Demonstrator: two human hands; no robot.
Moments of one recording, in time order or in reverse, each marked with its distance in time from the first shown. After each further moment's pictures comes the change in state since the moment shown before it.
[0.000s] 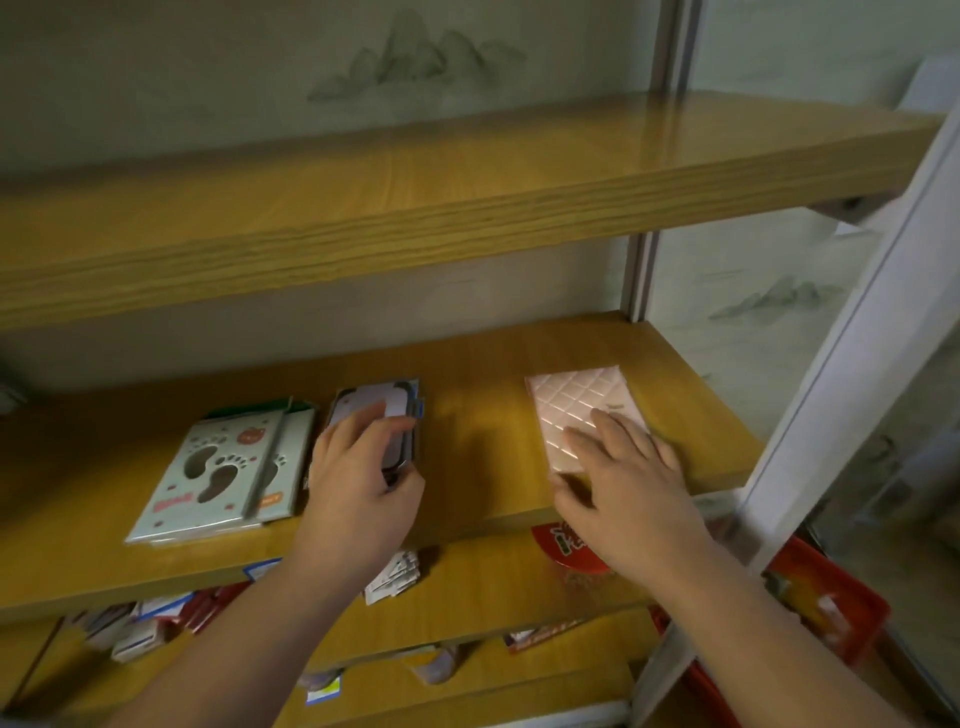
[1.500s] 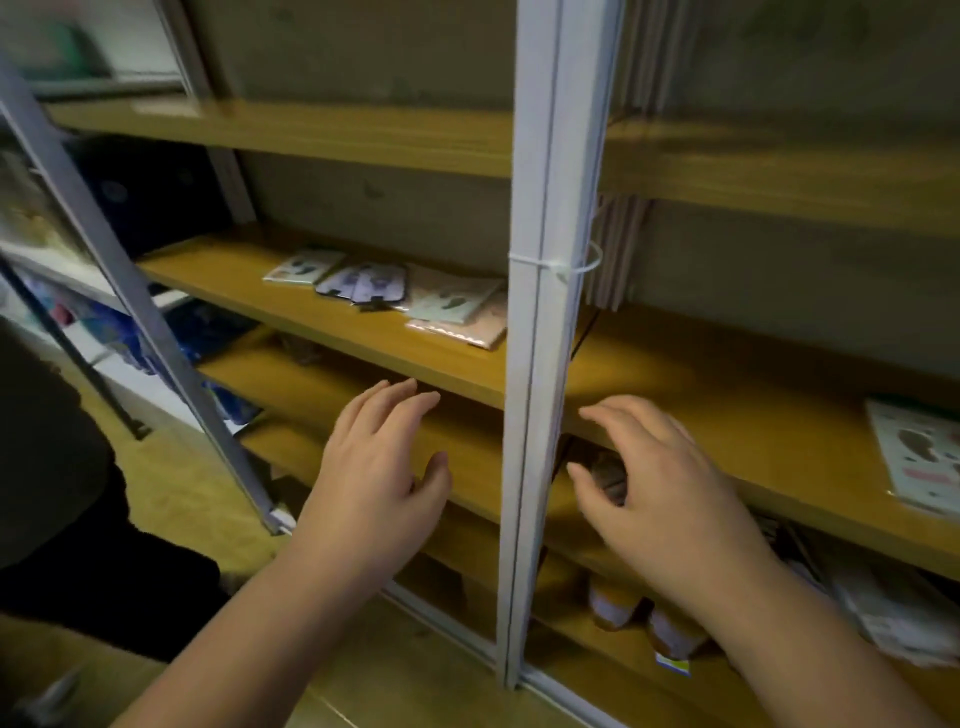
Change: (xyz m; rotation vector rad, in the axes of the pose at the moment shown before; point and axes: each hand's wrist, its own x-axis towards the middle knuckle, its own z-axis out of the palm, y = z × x) left_hand -0.255 -0.399 -0.399 0.294 0.331 -0.368; right_hand -0.089 -0.619 0.064 0.304 0.001 -0.673
